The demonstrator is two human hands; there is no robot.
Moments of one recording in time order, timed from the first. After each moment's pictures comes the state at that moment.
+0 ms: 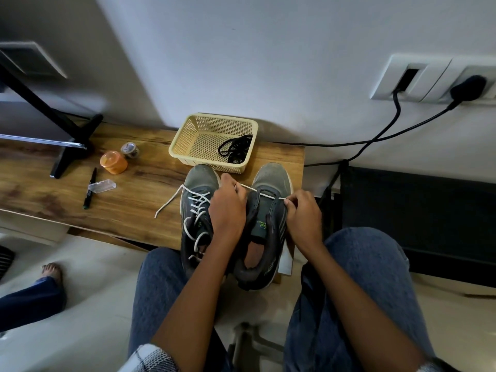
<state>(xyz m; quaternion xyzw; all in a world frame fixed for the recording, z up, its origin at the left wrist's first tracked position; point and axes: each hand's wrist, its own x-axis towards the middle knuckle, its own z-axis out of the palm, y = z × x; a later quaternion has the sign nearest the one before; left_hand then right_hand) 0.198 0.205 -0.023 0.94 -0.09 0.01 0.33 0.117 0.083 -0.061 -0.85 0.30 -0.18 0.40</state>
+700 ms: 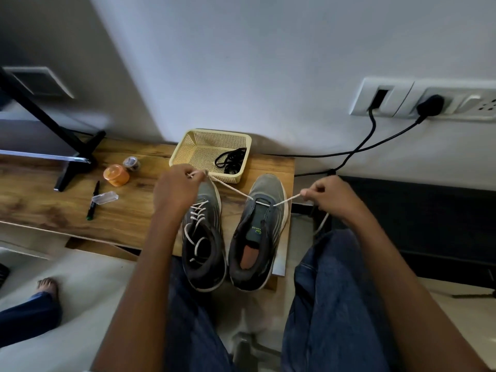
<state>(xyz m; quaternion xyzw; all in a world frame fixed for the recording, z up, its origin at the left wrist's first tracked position) 0.237 0.264 0.076 0.96 -0.10 -0.03 0.28 0.092 0.021 0.057 -0.87 0.27 0.04 0.40</state>
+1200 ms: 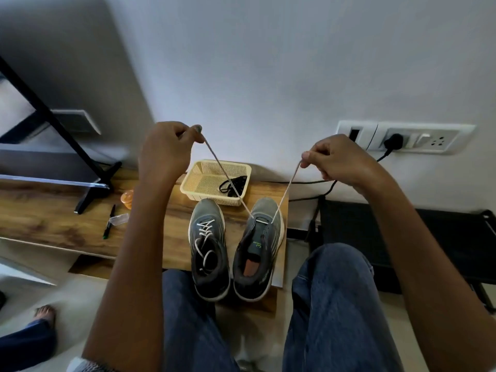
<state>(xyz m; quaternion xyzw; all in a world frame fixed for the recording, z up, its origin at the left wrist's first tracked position) 0.210 0.271 0.221 0.90 -0.17 0.09 0.39 0.077 0.036 0.207 -0.89 0.20 -0.08 0.40</state>
